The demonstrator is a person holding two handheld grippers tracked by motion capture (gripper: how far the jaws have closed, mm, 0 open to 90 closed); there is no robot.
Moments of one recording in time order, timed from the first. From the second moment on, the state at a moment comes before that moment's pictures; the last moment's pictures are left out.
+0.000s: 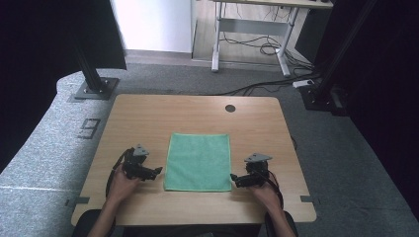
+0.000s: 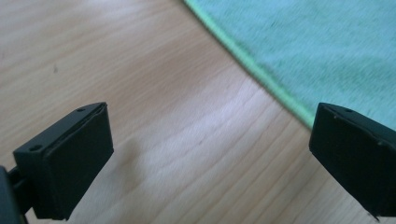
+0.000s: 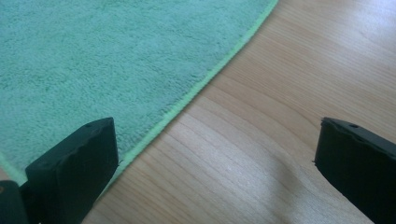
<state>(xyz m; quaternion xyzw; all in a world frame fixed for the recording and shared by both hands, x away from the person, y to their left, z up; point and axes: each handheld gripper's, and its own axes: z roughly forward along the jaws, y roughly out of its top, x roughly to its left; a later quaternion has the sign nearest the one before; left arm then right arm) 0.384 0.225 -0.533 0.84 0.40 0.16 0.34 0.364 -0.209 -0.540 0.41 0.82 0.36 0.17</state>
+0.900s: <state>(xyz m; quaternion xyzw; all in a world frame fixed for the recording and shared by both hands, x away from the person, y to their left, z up) 0.429 0.193 -0.545 0.85 0.40 0.17 0.31 0.361 -0.182 -0.546 0.41 0.84 0.33 0.15</state>
